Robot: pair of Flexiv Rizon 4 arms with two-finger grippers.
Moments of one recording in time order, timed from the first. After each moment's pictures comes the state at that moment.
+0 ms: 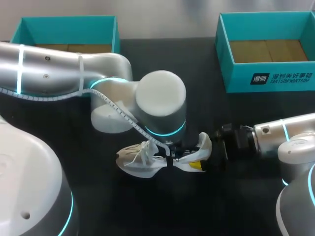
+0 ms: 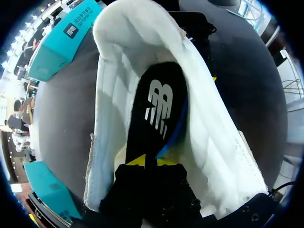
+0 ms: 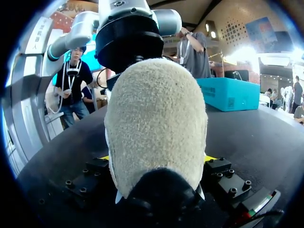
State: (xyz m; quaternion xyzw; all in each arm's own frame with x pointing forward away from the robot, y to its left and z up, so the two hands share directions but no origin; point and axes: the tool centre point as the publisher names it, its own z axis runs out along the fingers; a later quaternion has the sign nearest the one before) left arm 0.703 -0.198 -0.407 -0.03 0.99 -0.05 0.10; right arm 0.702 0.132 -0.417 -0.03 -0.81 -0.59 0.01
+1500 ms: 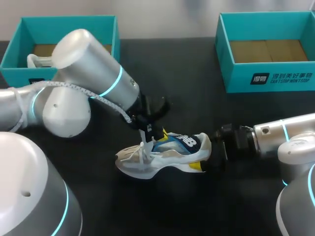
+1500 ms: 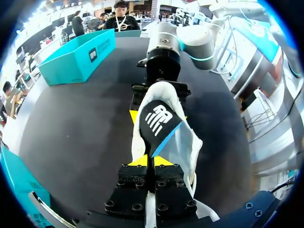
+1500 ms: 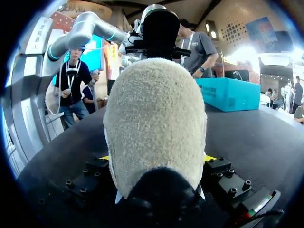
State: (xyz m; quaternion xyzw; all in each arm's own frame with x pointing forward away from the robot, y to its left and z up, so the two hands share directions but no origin) left arm 0.705 -0.182 -0.338 -0.06 0.96 -0.27 -0.03; right arm 0.700 0.133 -0.416 -0.03 -0.81 -0.59 0.01
